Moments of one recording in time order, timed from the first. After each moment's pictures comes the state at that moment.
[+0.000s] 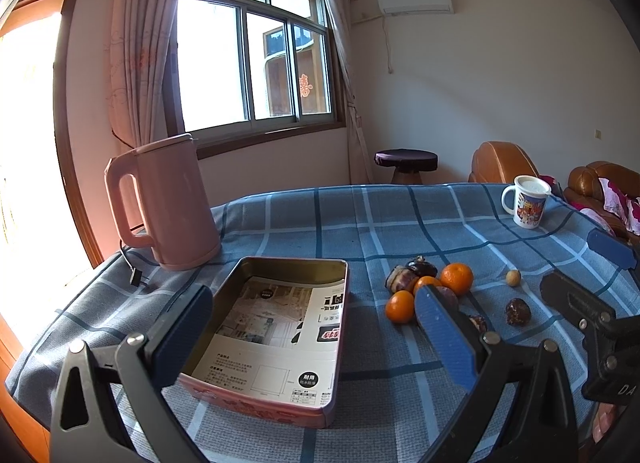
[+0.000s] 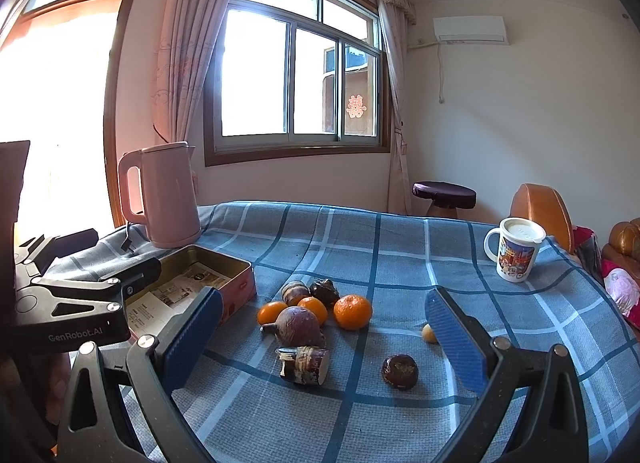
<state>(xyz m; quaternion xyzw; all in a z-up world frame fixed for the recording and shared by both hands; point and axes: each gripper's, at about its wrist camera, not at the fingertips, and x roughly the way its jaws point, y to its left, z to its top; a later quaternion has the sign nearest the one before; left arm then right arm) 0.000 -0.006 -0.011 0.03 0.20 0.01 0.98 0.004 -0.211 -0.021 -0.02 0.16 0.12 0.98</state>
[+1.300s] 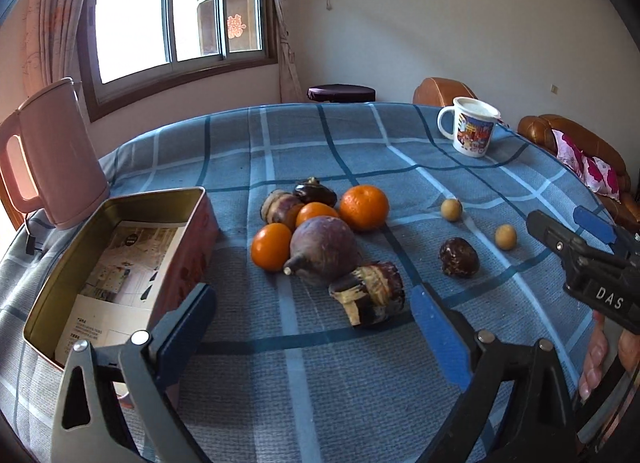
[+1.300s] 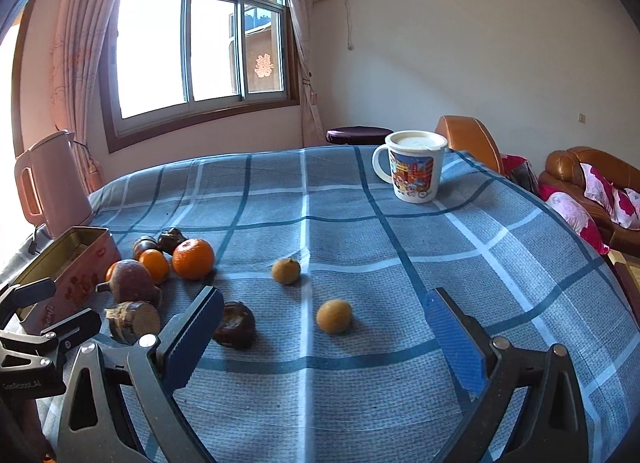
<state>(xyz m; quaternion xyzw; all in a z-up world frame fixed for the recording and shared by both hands) 0.055 -0.103 -0.074 0.04 0.33 -0.10 0.94 0.046 -0.332 -0.082 0.04 0.26 -0.03 0.96</state>
